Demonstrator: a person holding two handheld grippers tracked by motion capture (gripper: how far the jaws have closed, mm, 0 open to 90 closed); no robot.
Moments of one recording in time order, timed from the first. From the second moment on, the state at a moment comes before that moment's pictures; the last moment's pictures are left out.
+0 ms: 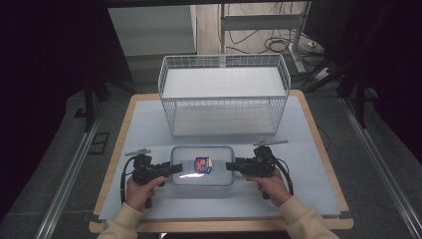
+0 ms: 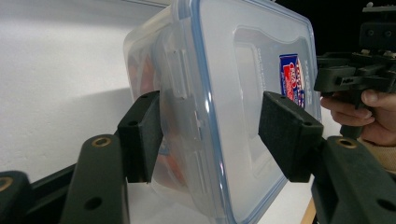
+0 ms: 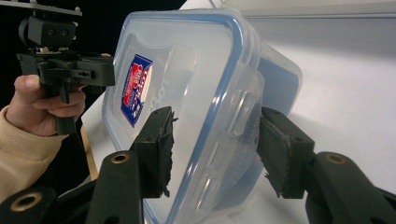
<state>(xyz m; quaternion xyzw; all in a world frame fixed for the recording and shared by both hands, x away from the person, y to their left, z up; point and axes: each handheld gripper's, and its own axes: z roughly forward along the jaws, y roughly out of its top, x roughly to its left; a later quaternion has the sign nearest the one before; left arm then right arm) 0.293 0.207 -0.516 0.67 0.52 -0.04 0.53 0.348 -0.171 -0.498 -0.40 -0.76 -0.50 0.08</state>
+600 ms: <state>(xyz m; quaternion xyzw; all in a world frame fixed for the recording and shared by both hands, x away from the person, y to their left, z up) 0.281 0.200 -0.509 0.69 0.50 0.00 0.52 0.335 -0.173 -0.492 -0.41 -0.75 -0.51 0.07</state>
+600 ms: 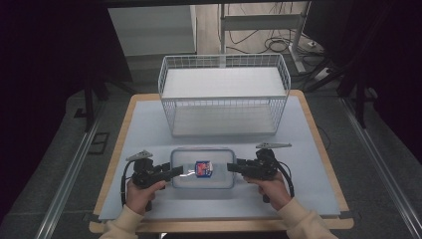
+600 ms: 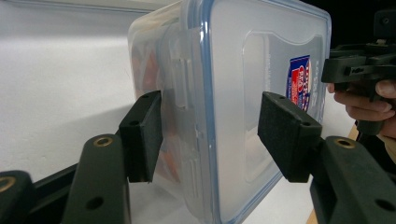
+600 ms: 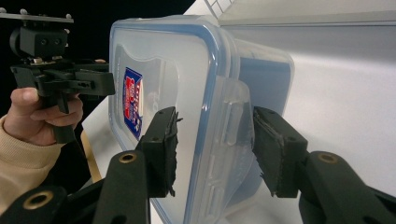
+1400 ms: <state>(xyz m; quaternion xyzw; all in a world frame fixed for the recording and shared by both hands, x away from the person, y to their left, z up) 0.283 0.191 -0.486 0.69 0.49 0.03 0.53 0.335 -0.179 -0.471 -0.39 -0.76 -0.53 0.03</state>
